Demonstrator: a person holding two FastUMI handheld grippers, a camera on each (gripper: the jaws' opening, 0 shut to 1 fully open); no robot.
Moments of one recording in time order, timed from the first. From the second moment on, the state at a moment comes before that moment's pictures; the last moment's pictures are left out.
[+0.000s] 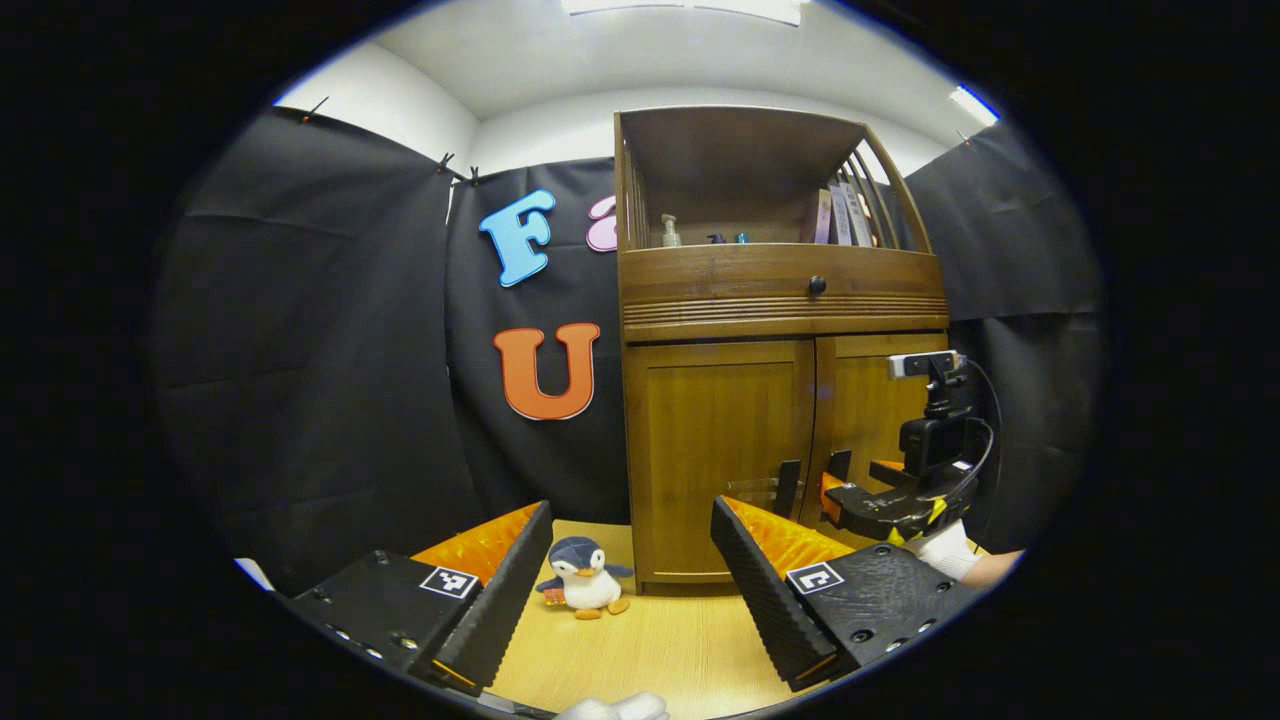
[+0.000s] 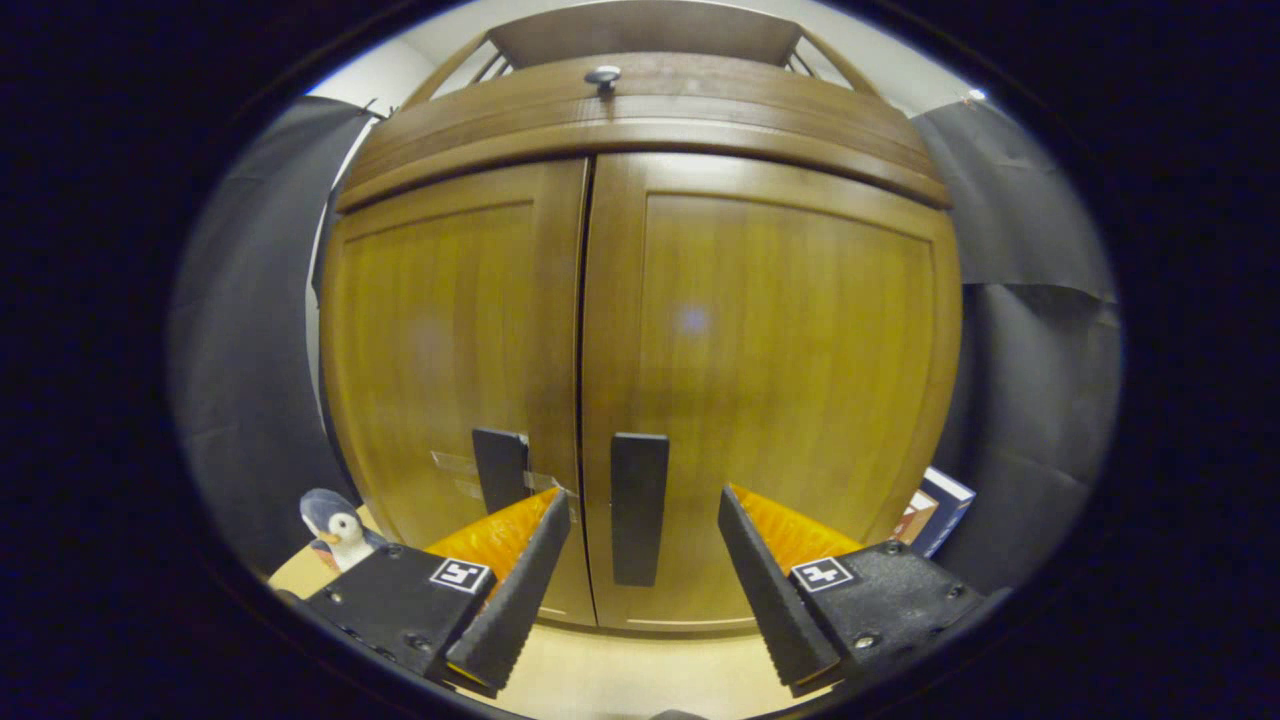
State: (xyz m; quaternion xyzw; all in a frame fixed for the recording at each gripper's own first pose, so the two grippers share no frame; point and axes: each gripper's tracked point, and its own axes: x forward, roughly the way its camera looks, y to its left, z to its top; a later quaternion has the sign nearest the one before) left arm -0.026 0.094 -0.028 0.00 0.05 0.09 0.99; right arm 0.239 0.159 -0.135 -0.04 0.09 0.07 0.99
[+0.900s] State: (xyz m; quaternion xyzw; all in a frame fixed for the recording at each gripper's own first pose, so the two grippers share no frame) left arm -0.037 0.114 -0.031 -0.01 0.05 0.12 0.99; right arm 0.260 0.161 -0.157 -0.02 0.14 0.08 0.99
